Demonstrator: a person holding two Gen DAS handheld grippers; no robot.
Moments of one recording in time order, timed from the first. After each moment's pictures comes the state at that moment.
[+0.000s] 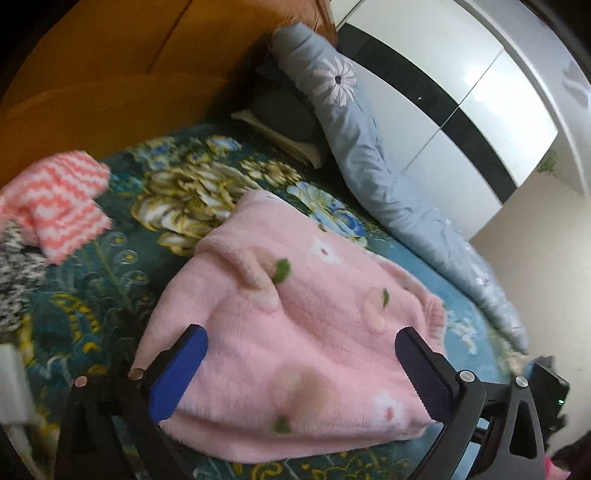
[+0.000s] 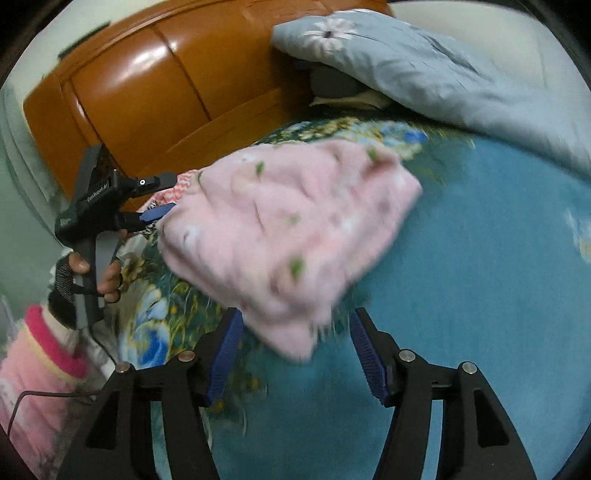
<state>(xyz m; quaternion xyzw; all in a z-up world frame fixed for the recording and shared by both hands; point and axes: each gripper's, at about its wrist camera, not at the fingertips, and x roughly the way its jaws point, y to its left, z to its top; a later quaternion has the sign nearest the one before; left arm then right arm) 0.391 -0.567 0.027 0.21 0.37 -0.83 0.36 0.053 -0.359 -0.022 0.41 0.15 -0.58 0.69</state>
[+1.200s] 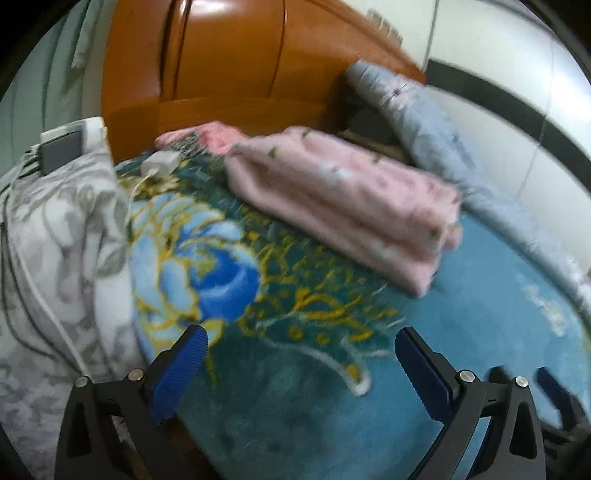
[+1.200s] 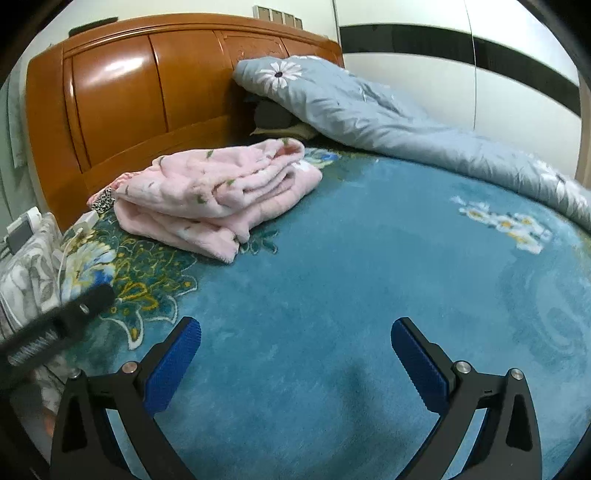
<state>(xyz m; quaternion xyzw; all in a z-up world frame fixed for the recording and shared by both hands) 0.313 -0.296 -0.019 0.22 0.31 -0.66 0.65 0.065 -0.250 -0.042 0.29 0.17 -0.72 0.61</state>
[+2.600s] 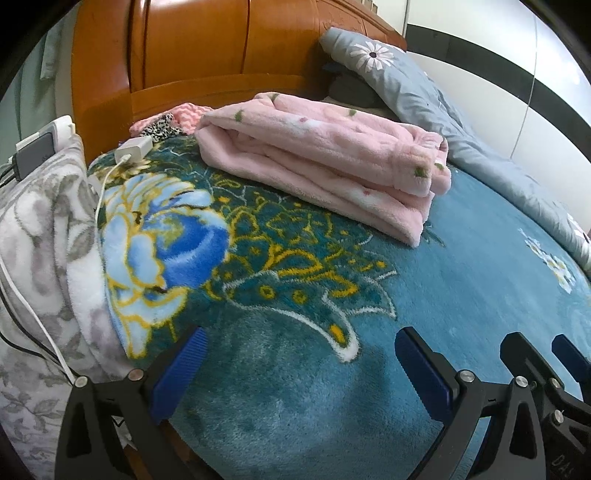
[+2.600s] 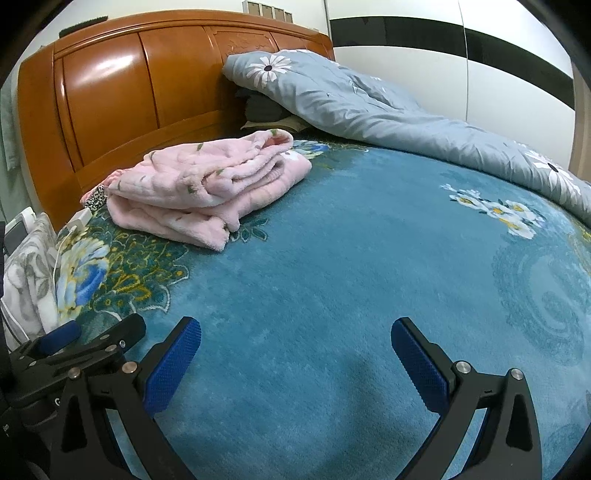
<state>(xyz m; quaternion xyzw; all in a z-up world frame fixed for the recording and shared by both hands) 0.294 -0.295 -0.035 0.26 0.31 -0.69 0.60 0.065 -0.243 -0.046 0.30 0.19 -0.72 0.60</state>
